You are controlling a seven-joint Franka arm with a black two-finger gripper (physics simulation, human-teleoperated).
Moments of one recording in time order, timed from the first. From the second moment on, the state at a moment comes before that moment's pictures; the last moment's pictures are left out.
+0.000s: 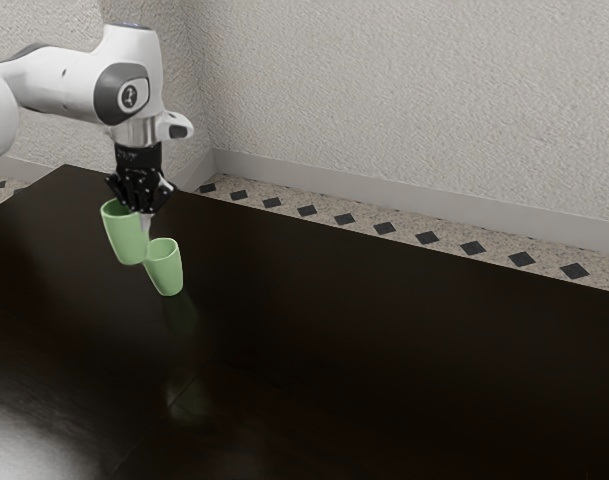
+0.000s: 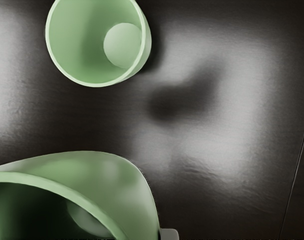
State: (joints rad) arm 0.04 0.27 0.14 -1.58 0.10 1.68 -0.01
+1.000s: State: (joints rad) arm 0.15 0.61 0.14 -1.17 -0.03 1.68 0.14
